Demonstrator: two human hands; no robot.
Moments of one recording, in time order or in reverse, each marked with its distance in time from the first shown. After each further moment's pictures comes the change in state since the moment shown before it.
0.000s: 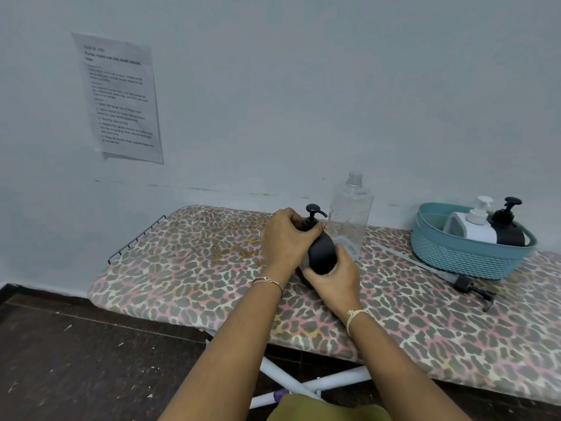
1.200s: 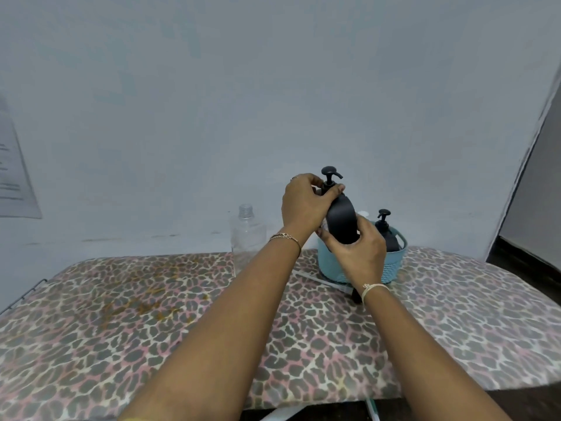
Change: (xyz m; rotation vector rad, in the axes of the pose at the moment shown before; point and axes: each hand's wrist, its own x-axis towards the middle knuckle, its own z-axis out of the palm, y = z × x) left_hand 0.015 0.197 0.128 -0.296 -0.220 0.307; right_hand 0.083 0.023 -0.202 -0.157 0.485 -0.140
